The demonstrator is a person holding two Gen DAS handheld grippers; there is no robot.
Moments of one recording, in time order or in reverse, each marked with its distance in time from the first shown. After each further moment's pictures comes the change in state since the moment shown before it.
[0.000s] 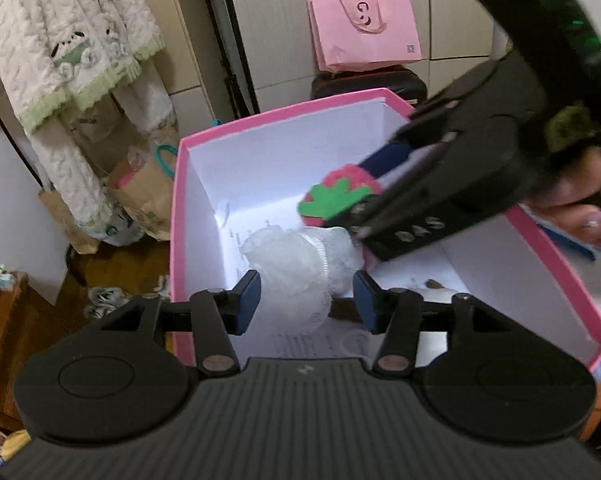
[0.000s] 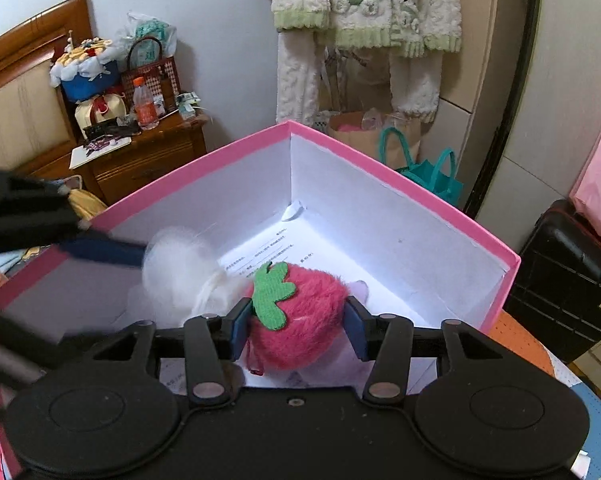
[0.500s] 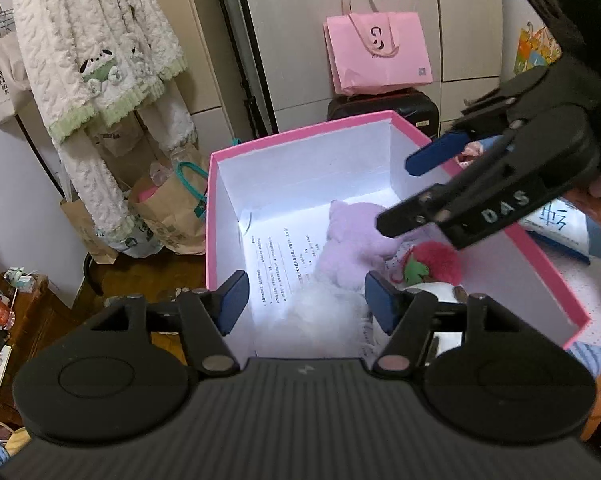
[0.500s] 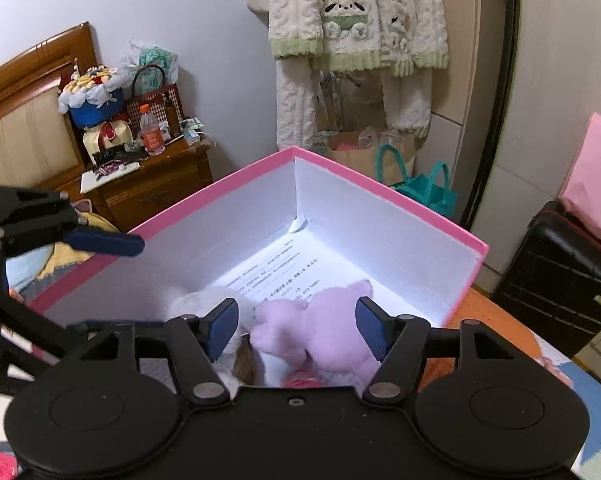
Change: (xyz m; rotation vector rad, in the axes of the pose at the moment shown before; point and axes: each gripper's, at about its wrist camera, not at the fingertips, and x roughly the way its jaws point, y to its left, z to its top) left arm -0.036 0.000 -0.012 -0.012 -0.076 0.059; right arm -0.051 0.008 -0.017 0.028 -0.068 0.000
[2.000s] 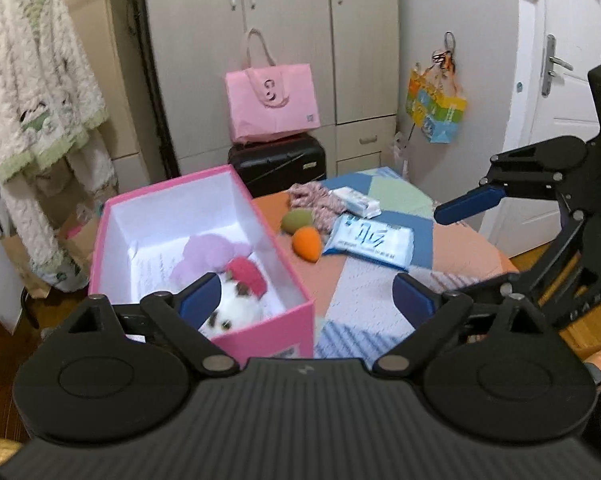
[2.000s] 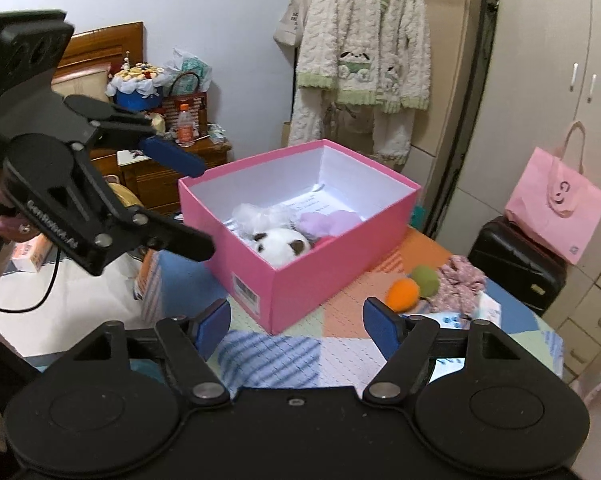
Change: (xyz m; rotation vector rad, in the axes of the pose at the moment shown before) left arm -0.122 -0.107 -0.016 0.045 -0.135 -0.238; right arm -0.203 0.062 -0.138 -0.109 -0.099 -0.086
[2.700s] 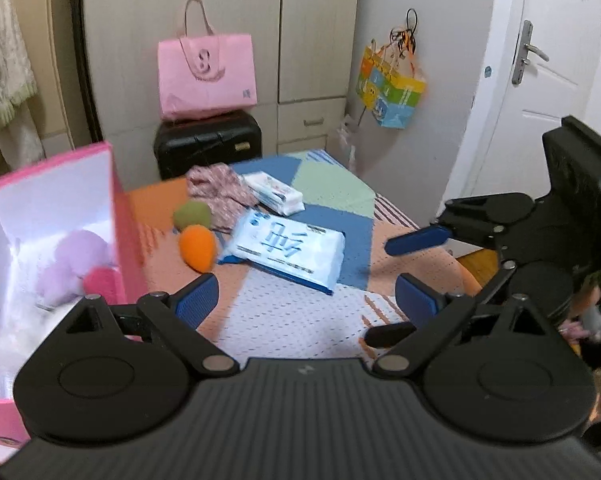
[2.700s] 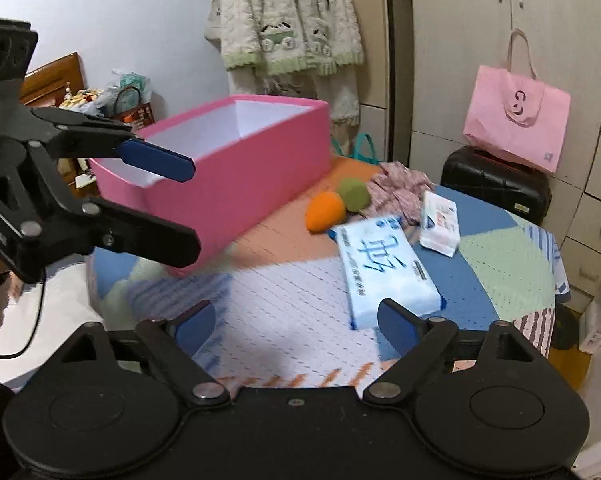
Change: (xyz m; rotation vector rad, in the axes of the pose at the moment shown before) left arm 0.117 -0.061 0.006 -0.048 0.072 -0.174; right arm 0.039 -0.091 -0.095 0.221 -0.002 -0.014
